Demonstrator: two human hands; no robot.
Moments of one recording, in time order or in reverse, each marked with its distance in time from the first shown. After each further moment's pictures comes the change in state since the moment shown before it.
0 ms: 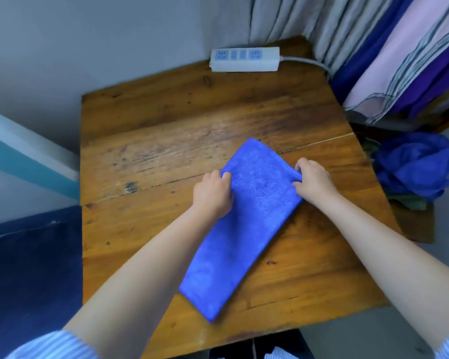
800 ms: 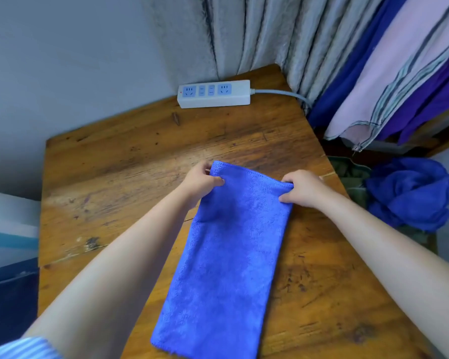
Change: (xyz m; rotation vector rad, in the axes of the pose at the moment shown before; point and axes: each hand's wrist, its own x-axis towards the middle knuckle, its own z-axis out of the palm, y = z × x) left_hand 0.123 0.027 -0.048 -1.123 -0.132 -0.249; right_hand 0.082 0.026 -0.056 -0.024 -0.207 -0.029
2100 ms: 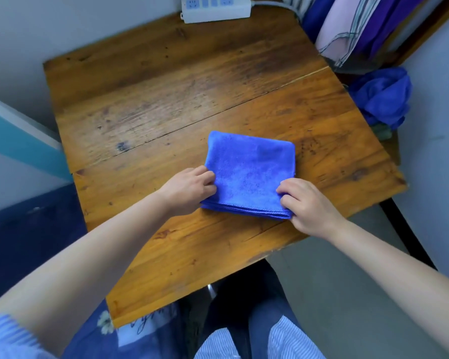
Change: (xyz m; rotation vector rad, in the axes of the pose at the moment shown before) left_hand -0.183 -0.172 -0.073 1.346 -0.303 1.239; right_hand -0.238 -0.047 0.185 -0.179 0.469 -0.650
